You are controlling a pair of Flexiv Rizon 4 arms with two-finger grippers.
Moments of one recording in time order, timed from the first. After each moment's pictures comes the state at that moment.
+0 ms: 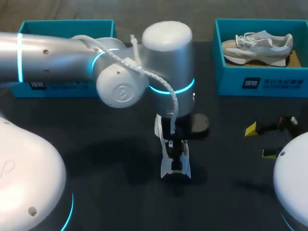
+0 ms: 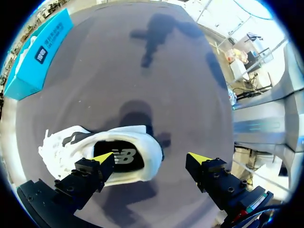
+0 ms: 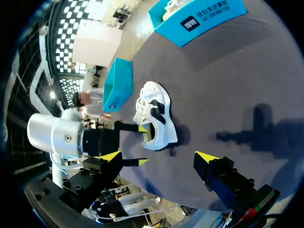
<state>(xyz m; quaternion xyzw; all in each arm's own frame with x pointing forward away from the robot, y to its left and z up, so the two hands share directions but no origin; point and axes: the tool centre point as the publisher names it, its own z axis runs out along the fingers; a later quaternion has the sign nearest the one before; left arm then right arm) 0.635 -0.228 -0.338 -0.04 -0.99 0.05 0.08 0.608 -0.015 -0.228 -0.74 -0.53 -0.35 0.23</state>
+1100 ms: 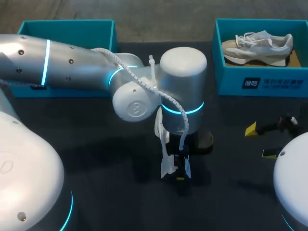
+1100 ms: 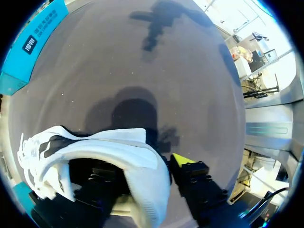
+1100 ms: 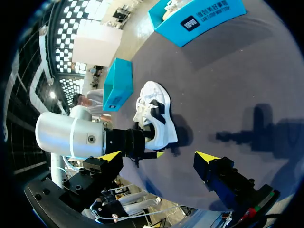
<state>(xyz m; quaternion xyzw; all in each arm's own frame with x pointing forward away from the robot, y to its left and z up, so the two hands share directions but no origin) 0.628 -0.235 -0.394 -0.02 -1.00 0.02 0.08 0.608 -0.015 -0.228 -0.74 -0.53 -0.35 0.23</state>
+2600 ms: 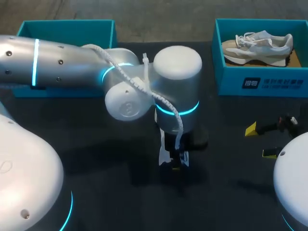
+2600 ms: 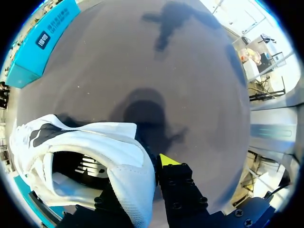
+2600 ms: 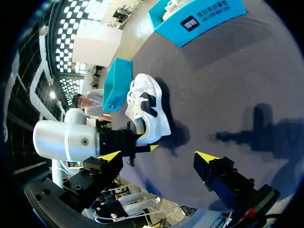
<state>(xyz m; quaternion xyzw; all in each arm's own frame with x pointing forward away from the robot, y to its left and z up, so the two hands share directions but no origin) 0.642 -0.223 -0.374 -0.01 -1.00 0.02 0.04 0.608 -0.015 -0.228 -0.74 -0.53 -0.35 0.23</state>
